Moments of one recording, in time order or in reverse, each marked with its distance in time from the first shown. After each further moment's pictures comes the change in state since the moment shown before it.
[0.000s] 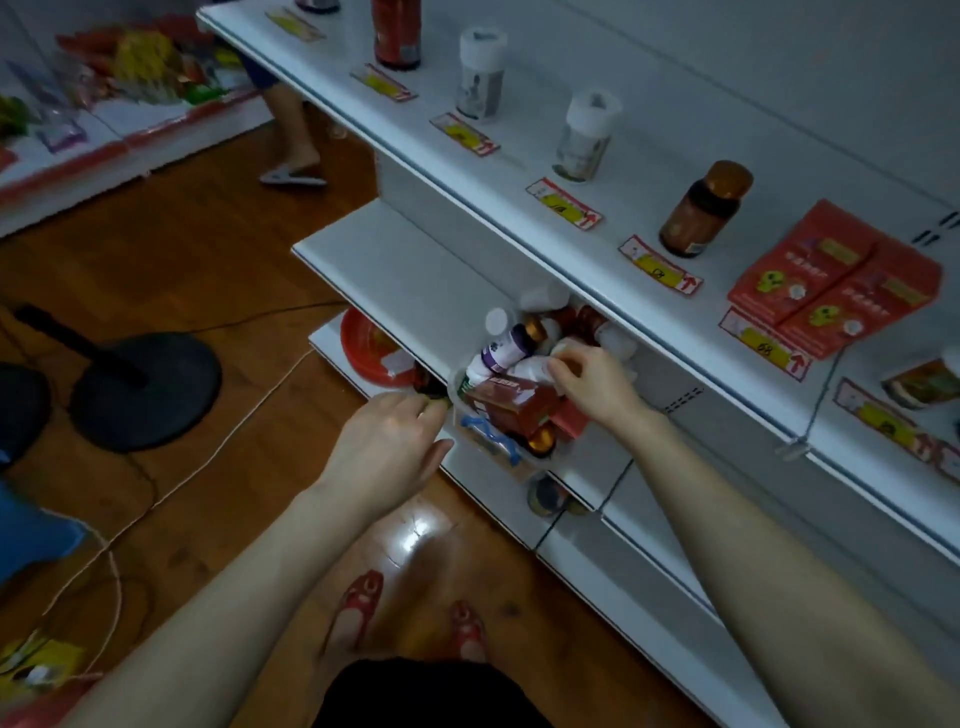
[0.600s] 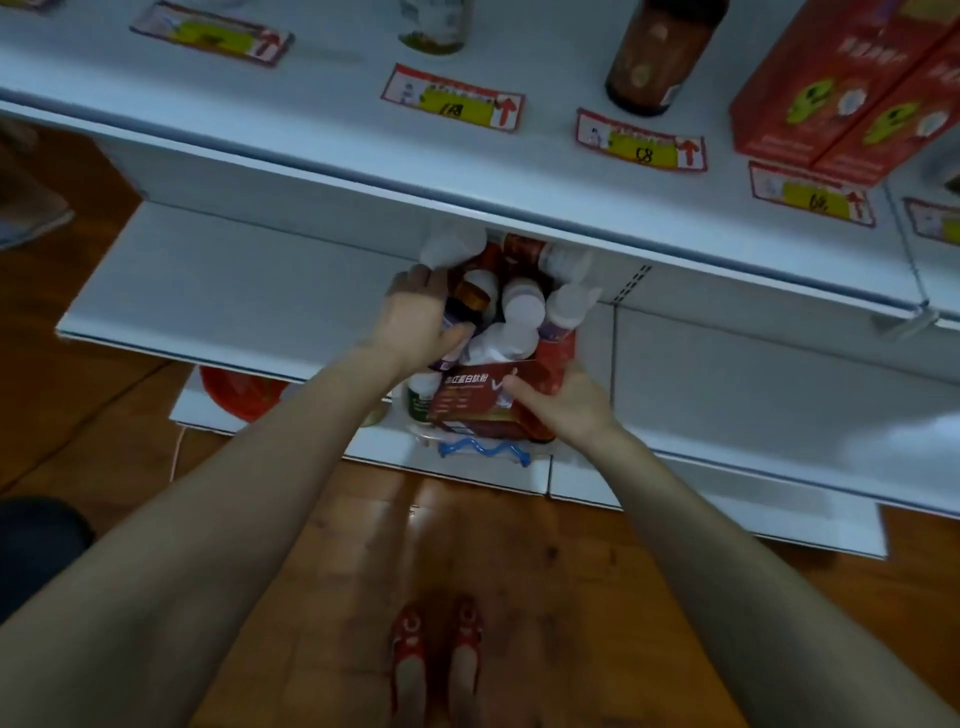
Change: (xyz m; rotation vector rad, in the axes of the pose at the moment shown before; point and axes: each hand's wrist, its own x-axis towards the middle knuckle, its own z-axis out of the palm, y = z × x) left_hand 0.238 -0.050 0.137 -0.255 -0.208 0.243; right_hand 0.031 0.039 0.106 0.423 0.252 0.719
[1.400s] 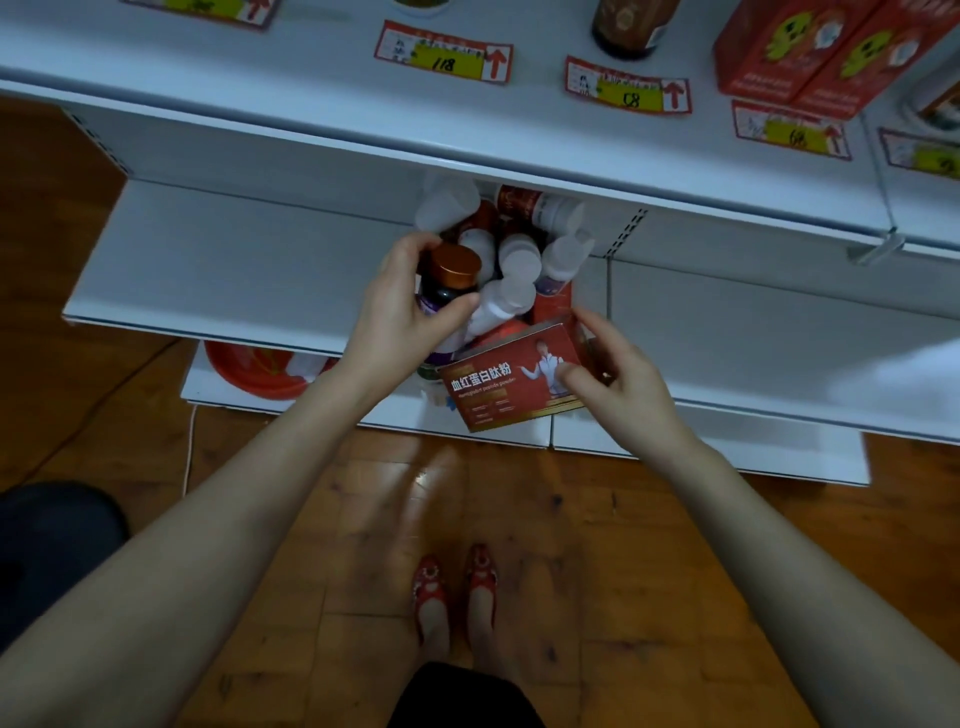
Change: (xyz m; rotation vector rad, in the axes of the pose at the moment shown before) left_hand -0.076 0.018 -0.038 -0.647 0.204 0.018; right_hand -0.095 -0.009 -0.038 0.287 -0.009 -0.284
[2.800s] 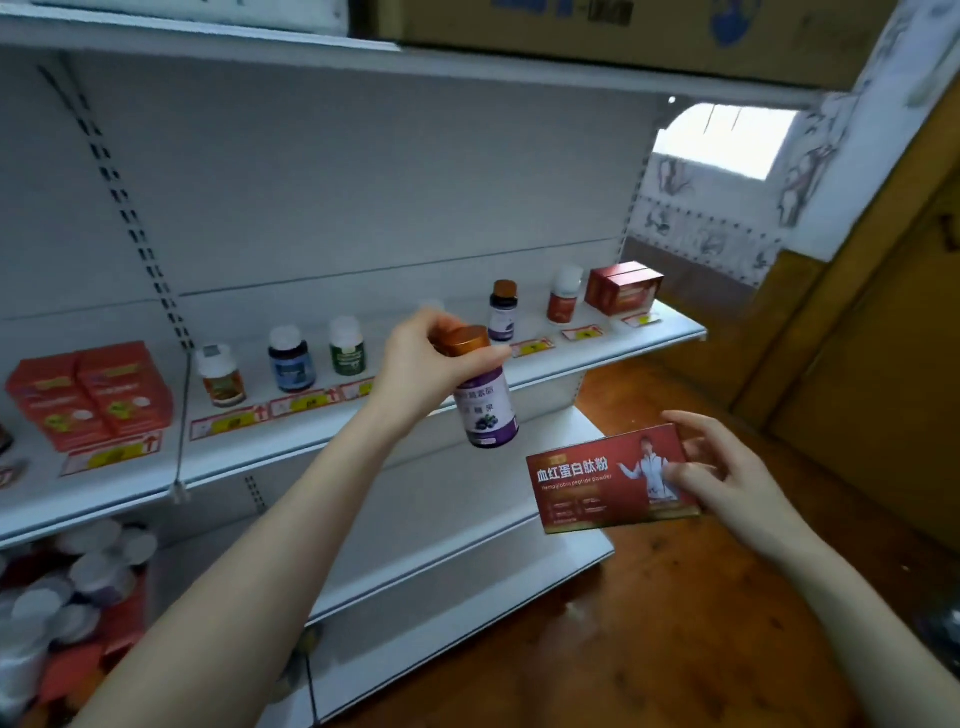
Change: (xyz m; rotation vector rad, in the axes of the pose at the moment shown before) left_hand -0.058 0.514 0.323 -0.330 -0.351 0.304; right_hand -0.346 0.083 -0.499 0.096 0.737 -0.034
